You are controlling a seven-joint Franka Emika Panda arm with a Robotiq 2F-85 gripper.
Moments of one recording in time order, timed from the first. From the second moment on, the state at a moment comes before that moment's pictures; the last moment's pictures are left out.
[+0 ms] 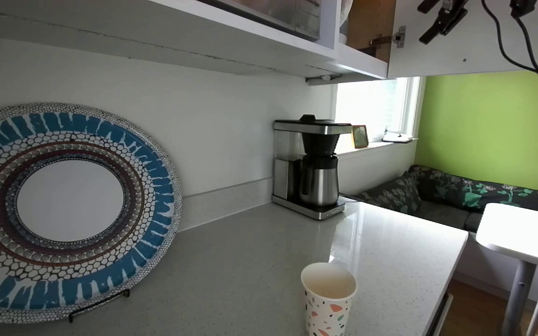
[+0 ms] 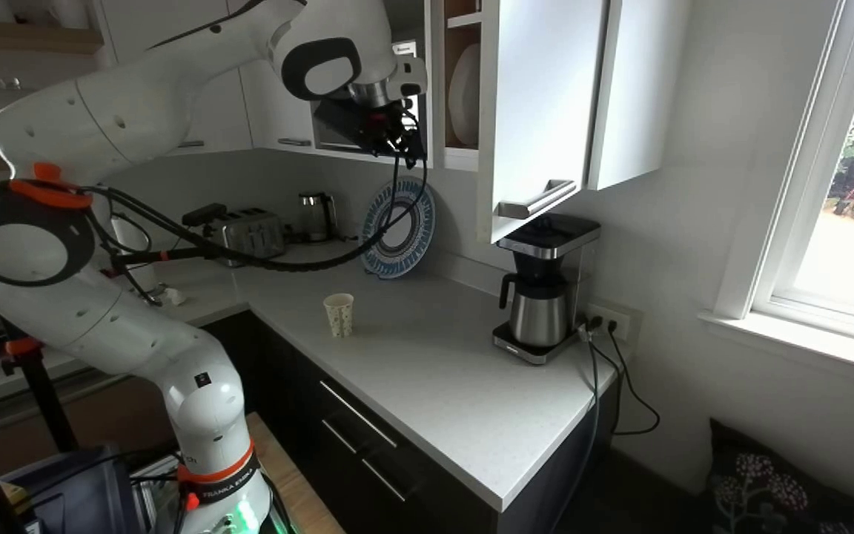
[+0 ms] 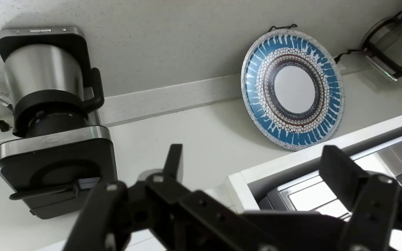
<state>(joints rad) -0.06 -0.60 -0.24 -1.83 0.46 1.70 -0.33</state>
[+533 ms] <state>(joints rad) -0.06 -0.59 -0.24 -1.81 0.46 1.70 -0.33</state>
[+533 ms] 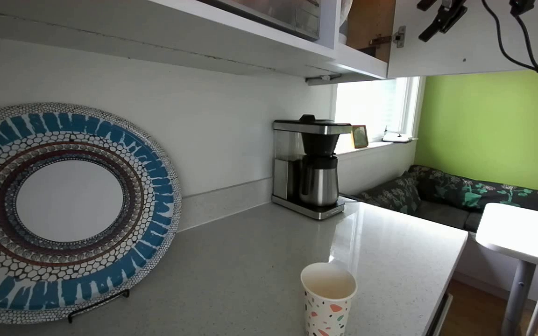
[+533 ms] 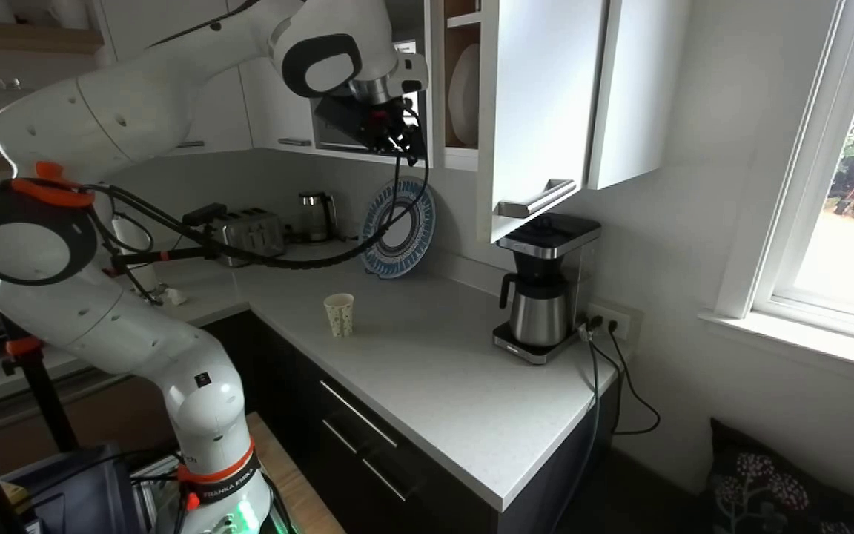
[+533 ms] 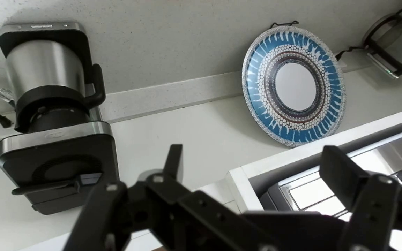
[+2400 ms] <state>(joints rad) 0.05 -0.37 -0.05 -2.17 0.46 1.70 -0.34</state>
